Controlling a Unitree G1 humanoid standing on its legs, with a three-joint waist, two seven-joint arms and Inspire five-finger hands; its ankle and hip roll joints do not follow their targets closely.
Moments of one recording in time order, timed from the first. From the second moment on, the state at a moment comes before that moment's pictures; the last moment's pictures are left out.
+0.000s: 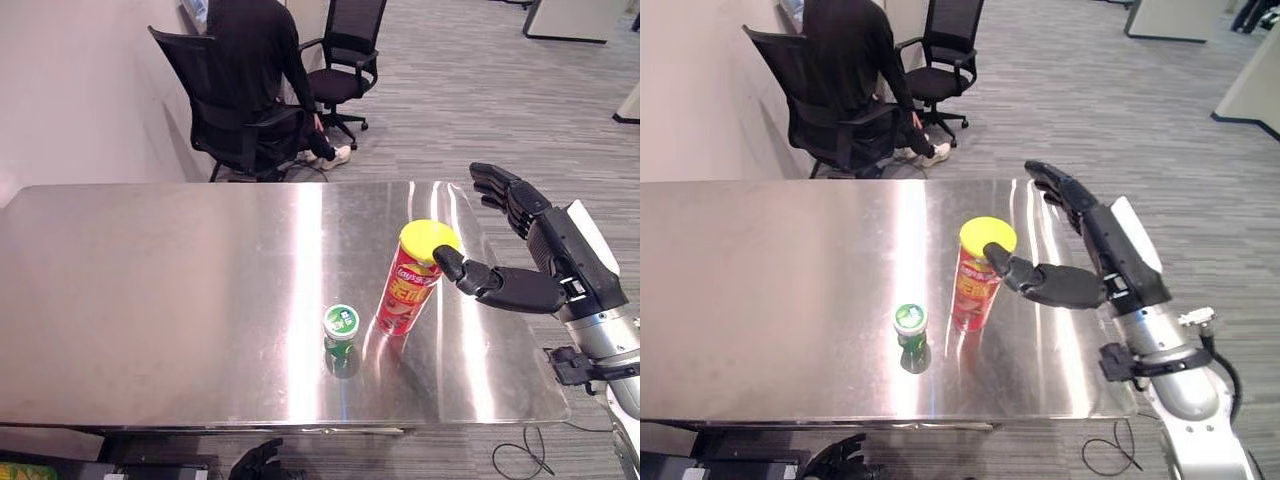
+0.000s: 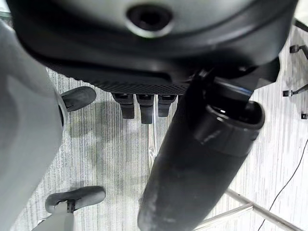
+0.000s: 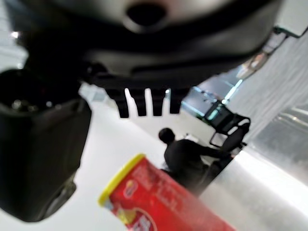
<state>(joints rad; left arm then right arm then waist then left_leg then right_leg) 0.06 0.13 -0.19 1.13 -0.23 -0.15 -0.10 0.20 -0.73 -0.27 -0.47 0.21 -0.20 0.12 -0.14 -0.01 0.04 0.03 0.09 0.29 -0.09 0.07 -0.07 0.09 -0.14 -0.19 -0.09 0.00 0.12</state>
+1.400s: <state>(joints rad) 0.07 0.14 -0.19 1.09 -0.24 -0.15 -0.07 0.17 -0.64 -0.10 -0.32 0.09 -0.16 0.11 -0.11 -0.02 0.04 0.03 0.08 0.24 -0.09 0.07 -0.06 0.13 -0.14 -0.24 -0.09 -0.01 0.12</state>
